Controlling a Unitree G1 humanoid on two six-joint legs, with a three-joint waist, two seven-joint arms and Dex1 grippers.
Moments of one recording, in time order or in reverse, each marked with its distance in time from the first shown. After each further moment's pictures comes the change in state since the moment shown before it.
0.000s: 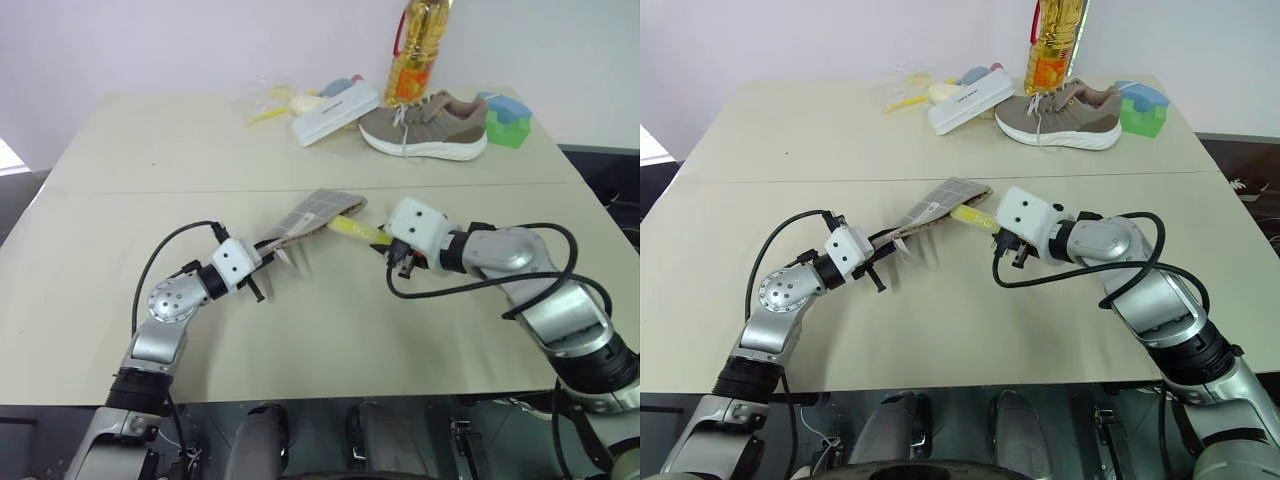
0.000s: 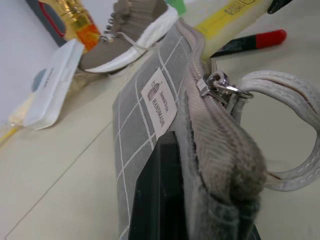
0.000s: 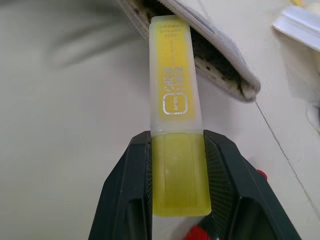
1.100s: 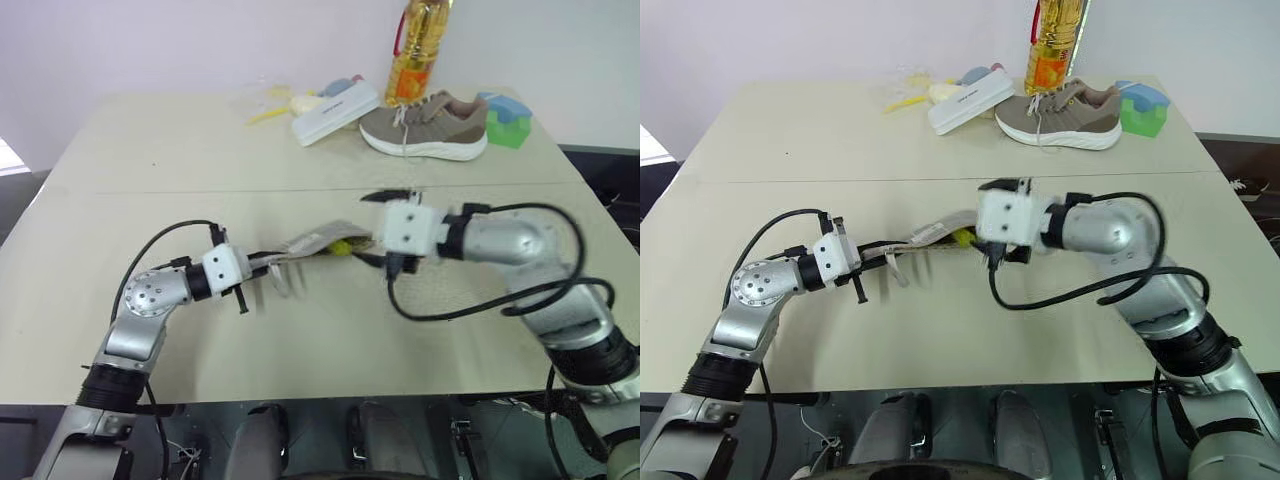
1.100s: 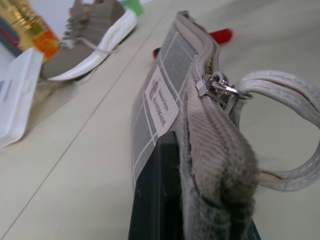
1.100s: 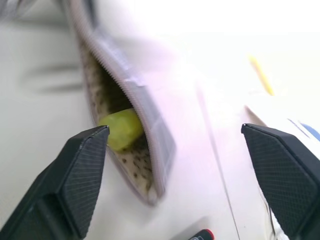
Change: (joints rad) left arm -0.007 0.106 0.009 -0.031 -0.071 0.023 -0.125; right arm -0.044 0.064 -0.137 -0.027 -0.051 -0.166 0.149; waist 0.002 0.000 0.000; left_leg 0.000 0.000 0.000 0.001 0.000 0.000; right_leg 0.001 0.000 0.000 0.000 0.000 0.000
